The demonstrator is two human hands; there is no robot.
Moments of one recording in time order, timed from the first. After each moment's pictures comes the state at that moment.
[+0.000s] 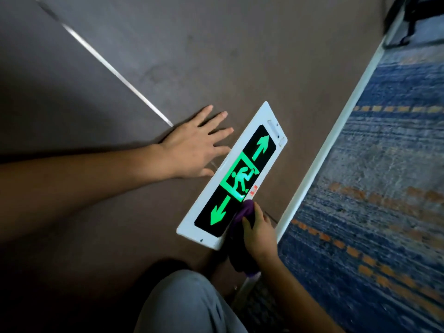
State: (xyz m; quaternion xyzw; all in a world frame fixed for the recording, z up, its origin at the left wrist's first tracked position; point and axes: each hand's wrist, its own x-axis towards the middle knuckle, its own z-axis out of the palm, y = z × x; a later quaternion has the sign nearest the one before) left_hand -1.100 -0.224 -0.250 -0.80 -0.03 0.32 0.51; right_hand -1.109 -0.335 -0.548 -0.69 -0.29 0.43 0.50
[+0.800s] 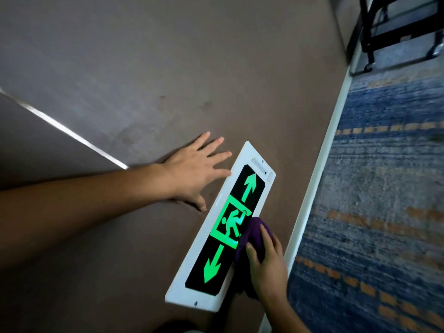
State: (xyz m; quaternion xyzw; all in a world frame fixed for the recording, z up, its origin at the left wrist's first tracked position) left_hand -1.029 -0.205 -0.241 -0.80 -0.04 0.39 0.45; right_hand -1.090 -0.317 -0.547 -0.68 -0.18 0.35 0.61
